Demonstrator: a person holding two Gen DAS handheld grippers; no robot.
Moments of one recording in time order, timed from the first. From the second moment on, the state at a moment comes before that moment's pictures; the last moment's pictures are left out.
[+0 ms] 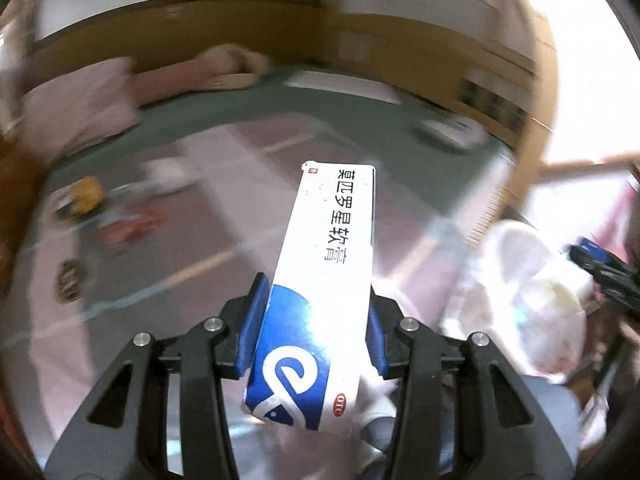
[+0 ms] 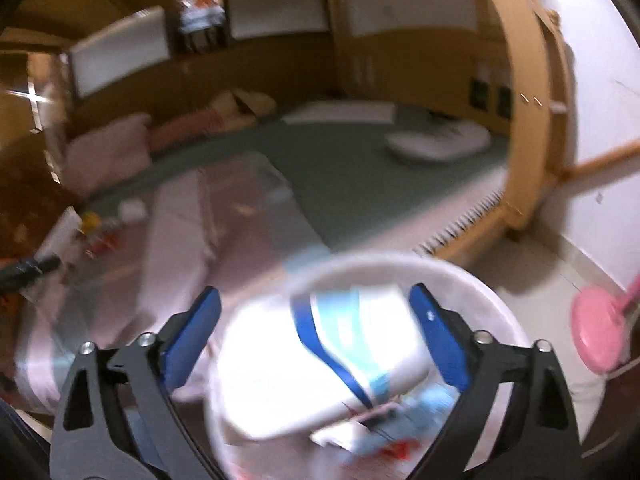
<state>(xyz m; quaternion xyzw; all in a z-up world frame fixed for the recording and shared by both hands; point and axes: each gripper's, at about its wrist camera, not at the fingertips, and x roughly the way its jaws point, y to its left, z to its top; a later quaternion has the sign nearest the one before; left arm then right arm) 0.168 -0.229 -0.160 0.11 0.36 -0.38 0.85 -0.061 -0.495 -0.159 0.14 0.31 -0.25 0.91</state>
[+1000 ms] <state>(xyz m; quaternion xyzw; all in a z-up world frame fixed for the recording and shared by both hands) 0.239 -0.115 -0.105 0.07 0.34 -0.18 0.92 0.081 -0.320 -0.061 0.09 0.24 0.00 0.97</state>
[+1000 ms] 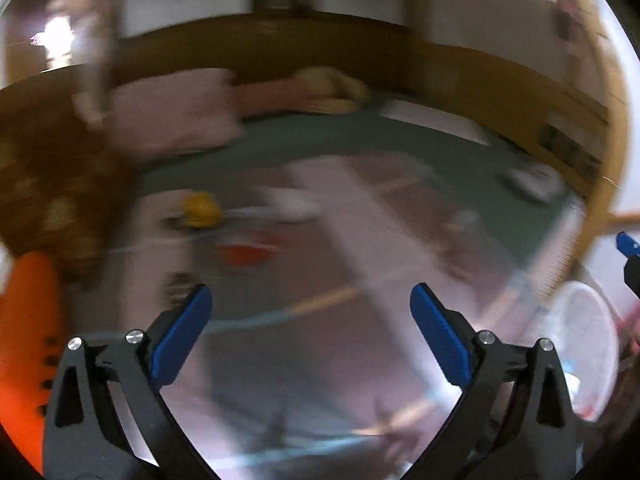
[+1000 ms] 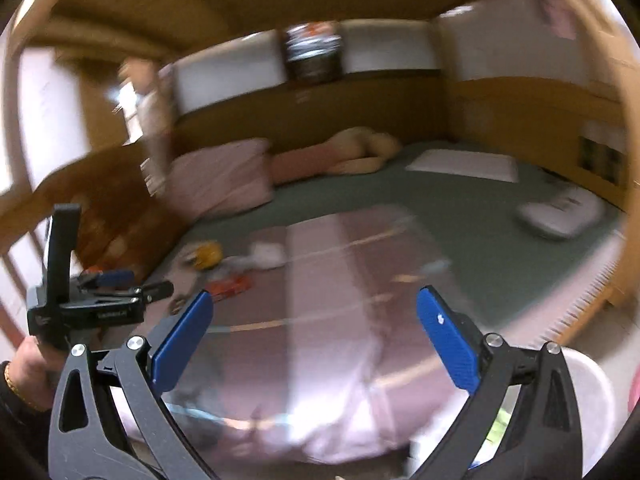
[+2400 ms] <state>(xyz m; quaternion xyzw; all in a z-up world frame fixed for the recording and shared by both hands) 0.276 -0.050 -0.179 0.02 0.42 -0.12 0.90 0.173 -0.241 -0.116 0.08 0.28 0.07 0.95</state>
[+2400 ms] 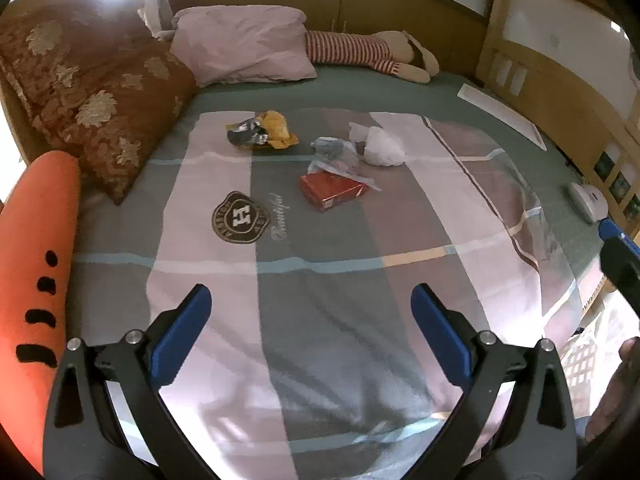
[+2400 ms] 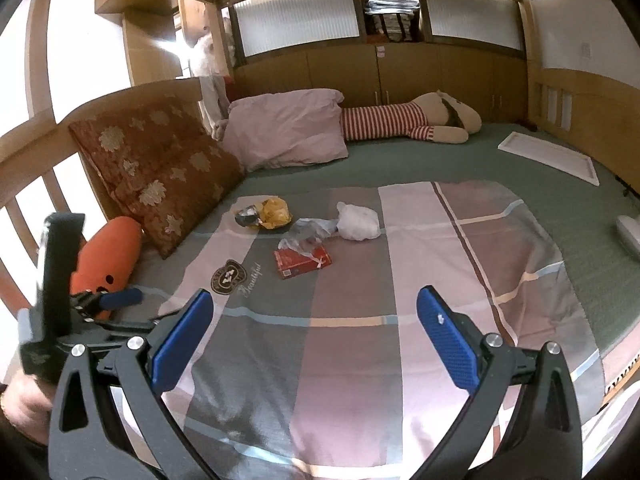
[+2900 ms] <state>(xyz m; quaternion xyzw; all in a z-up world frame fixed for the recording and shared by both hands) 0.393 -0.149 -0.227 0.21 0.37 -0.13 0.90 0.176 -0.286 -0.116 0.17 0.29 0.06 0.94</state>
